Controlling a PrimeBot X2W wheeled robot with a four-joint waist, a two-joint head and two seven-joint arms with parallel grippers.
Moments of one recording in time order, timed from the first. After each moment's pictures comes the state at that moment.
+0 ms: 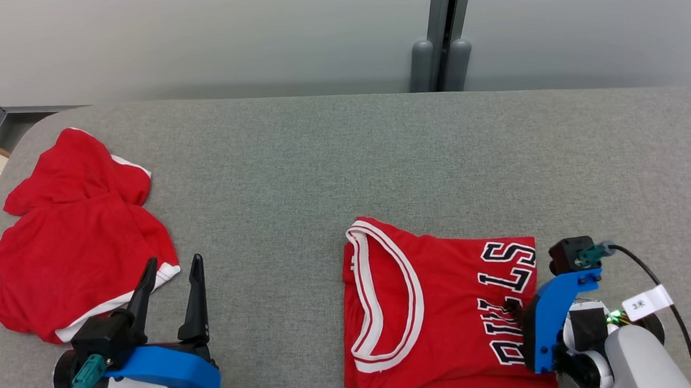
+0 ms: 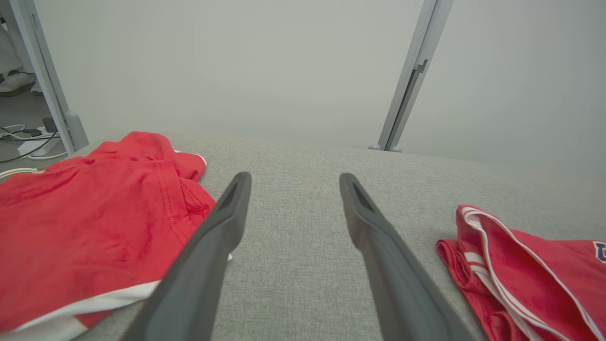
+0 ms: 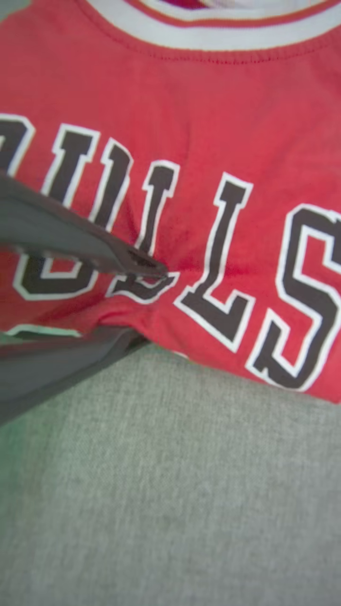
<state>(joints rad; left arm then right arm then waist) -0.14 0.24 -0.25 0.32 -0.43 -0.06 -0.26 -0.28 -0.06 0.03 0.46 0.23 0.13 0.61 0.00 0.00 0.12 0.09</state>
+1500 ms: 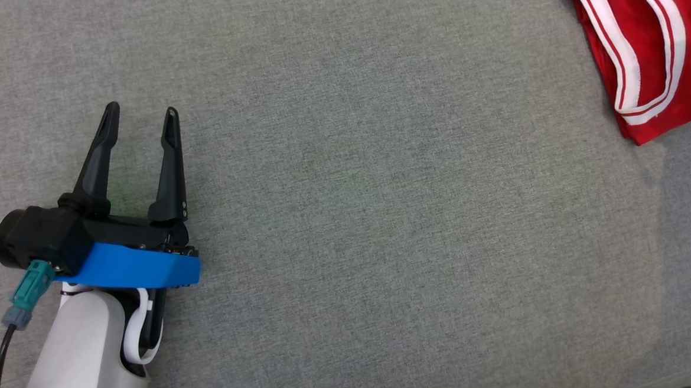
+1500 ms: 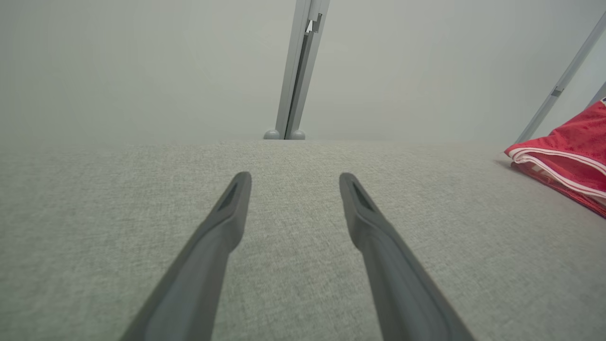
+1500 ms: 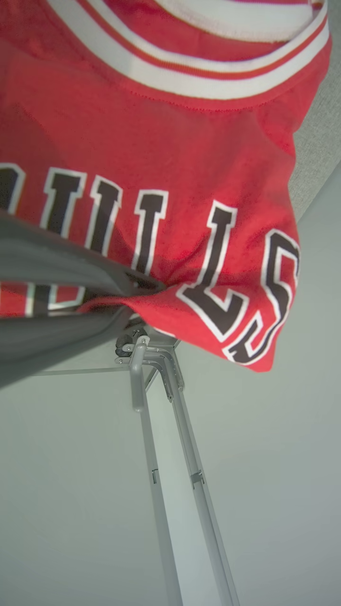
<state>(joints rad) -0.38 0.28 -0.22 0.12 -0.37 -0.09 -0.23 -0.91 -0.79 0.30 0.58 0.13 0.13 0.19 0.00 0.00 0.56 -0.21</state>
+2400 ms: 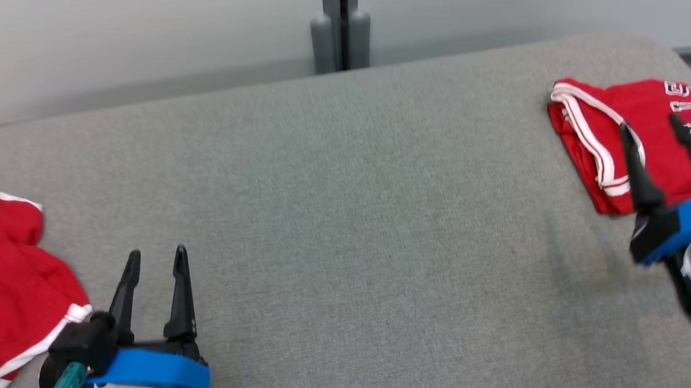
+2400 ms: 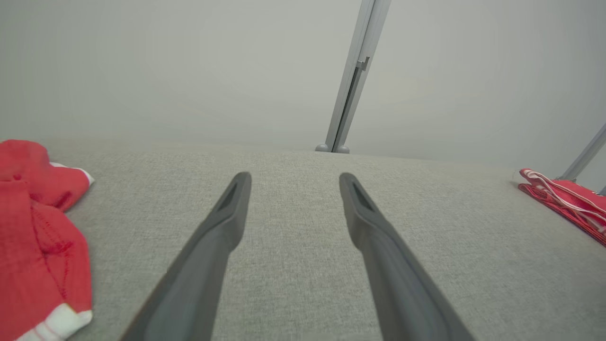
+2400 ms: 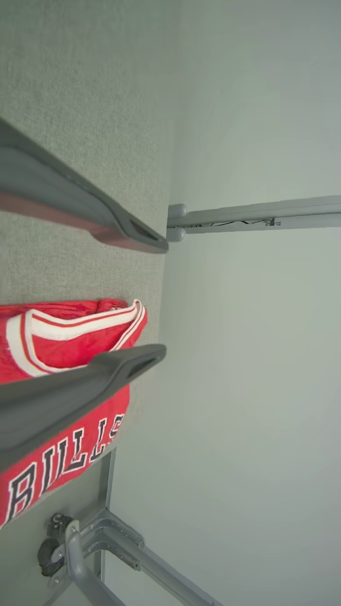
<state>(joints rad) -0.11 0.21 -0.16 0.25 -0.40 -0.09 -0.26 -0.45 -0.37 0.04 0.44 0.27 0.13 -0.17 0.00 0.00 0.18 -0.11</state>
